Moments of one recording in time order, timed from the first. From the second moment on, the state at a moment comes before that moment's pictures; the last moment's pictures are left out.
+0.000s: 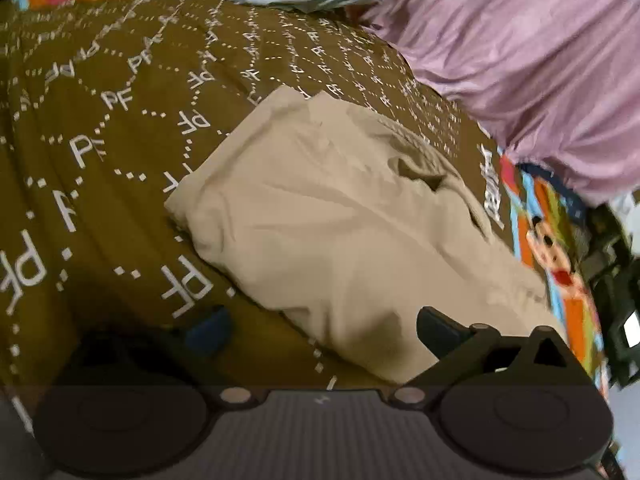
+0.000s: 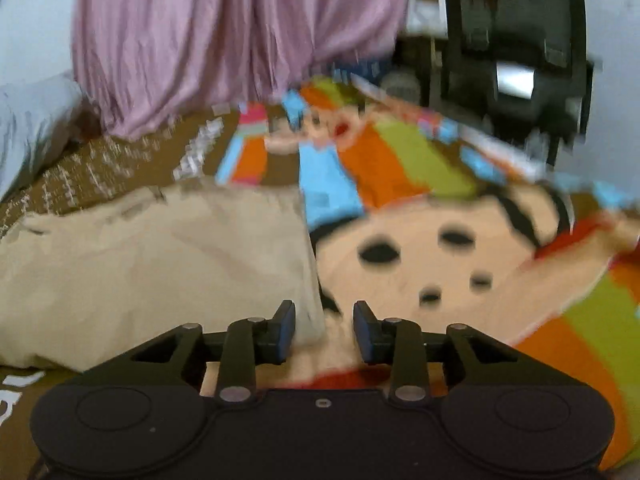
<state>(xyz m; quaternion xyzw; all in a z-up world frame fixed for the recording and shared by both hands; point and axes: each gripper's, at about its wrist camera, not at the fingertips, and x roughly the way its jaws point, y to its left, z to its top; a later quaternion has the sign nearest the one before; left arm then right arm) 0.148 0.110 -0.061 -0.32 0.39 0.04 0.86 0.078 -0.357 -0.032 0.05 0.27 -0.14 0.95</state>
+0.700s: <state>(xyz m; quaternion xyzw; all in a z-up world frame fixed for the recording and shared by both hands) 0.170 0.118 -0.073 -0.34 0.37 0.08 0.86 0.290 -0.158 -0.045 -0.14 0.30 0.07 0.94</state>
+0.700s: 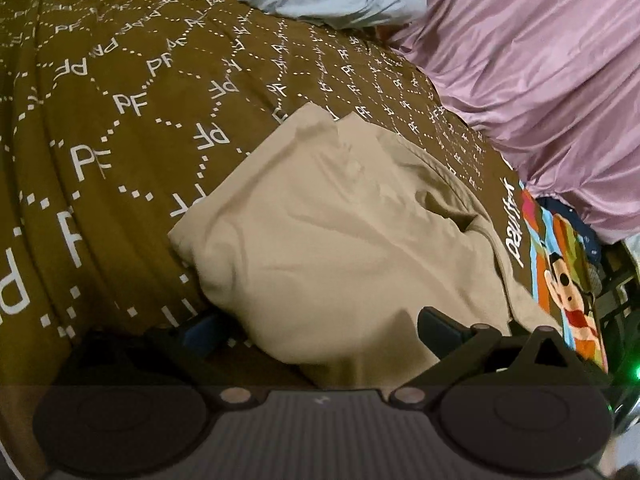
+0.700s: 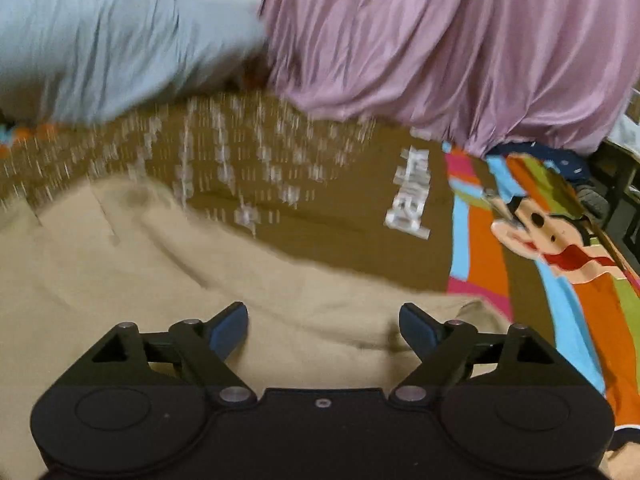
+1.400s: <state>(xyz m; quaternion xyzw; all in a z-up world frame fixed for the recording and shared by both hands) 0.149 0.130 -0.062 -0.35 0.28 0.15 0.88 0.168 -0.184 -0.071 -0.13 0.24 0.11 0.95</state>
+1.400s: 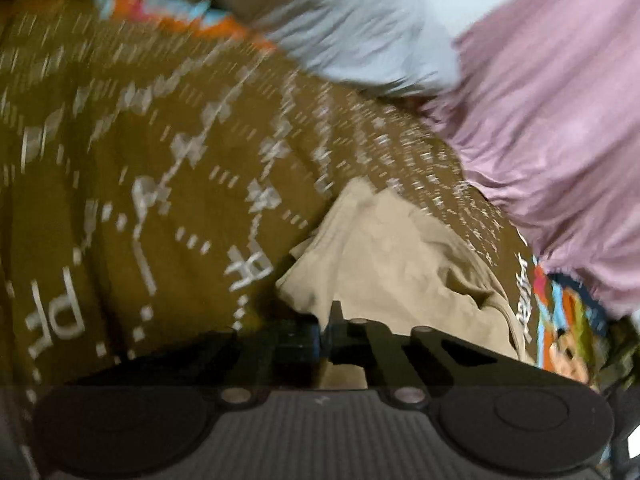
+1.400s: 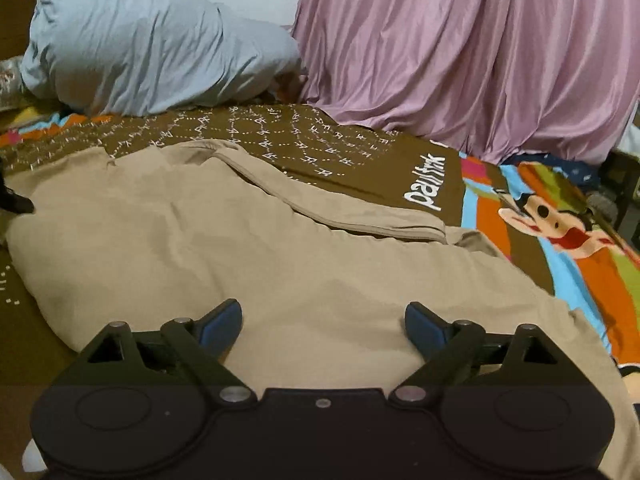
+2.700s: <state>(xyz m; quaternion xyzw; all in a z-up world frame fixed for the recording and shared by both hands) 0.165 -0.341 0.031 0.18 0.32 -0.27 0.89 0.190 -0.533 -0.030 0.59 0.23 0.19 0.75</state>
